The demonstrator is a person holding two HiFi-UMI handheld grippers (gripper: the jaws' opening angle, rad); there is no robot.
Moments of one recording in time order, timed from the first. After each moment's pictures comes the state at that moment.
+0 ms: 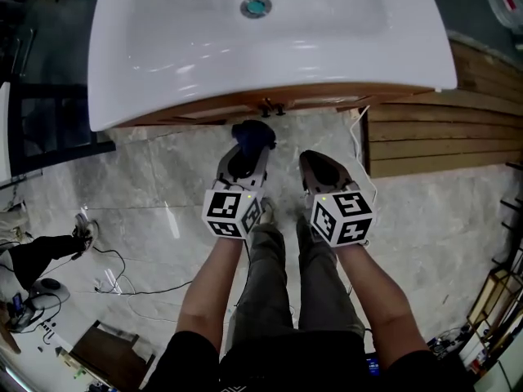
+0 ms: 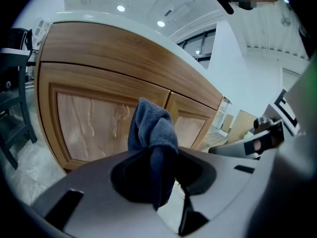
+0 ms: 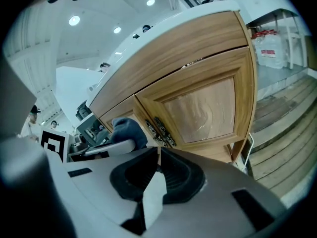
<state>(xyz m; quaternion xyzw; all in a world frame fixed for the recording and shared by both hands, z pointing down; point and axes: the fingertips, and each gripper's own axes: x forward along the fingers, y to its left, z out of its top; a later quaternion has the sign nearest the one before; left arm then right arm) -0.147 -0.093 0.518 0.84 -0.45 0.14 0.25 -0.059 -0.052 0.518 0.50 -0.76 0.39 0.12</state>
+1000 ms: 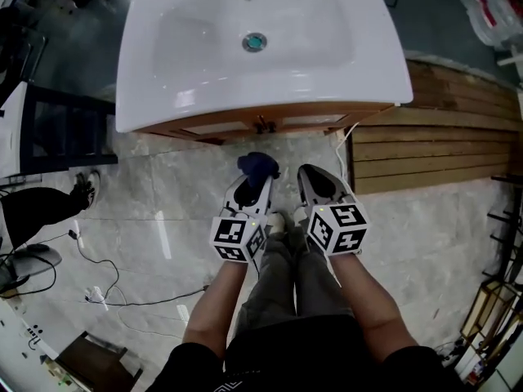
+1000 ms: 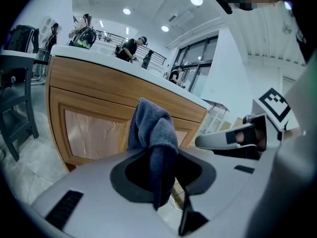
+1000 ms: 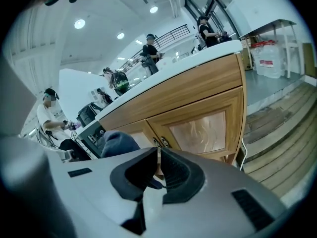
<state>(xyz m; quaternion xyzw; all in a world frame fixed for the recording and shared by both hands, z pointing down) -0.125 -0.045 0.451 0.84 -0.46 0.11 0.26 -0.037 -0.042 0.445 0.52 -0.77 0.37 0.10</state>
